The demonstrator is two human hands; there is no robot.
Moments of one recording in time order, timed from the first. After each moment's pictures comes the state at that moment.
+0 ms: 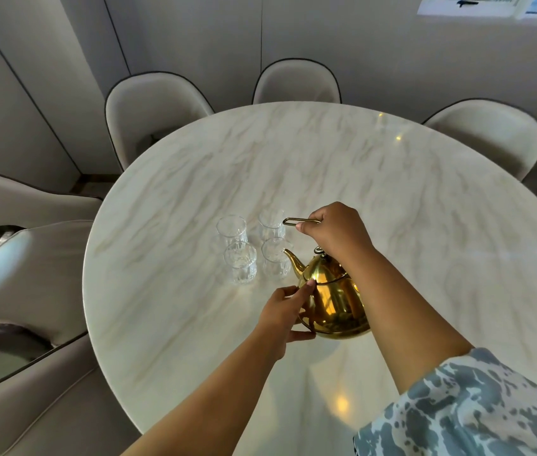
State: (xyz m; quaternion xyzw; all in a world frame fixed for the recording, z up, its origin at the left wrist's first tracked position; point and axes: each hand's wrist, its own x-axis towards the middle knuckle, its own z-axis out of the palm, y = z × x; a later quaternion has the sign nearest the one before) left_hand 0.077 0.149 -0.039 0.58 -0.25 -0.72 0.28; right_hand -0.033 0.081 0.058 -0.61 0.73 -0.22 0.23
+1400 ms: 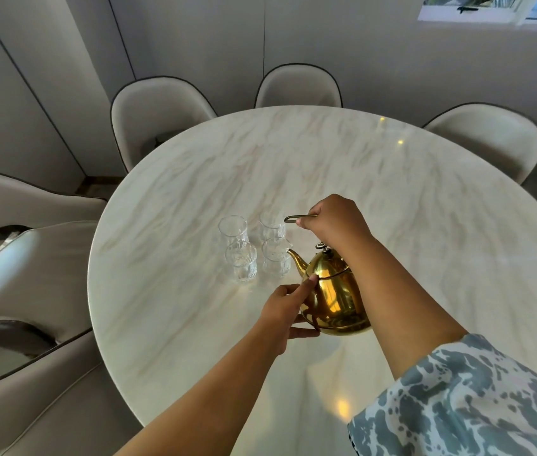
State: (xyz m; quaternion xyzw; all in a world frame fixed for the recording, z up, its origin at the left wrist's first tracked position) left_hand 0.076 0.156 -0.022 0.57 -0.26 -0.73 0.28; right_hand -0.032 0.079 0.076 -0.62 0.73 -0.19 0.22
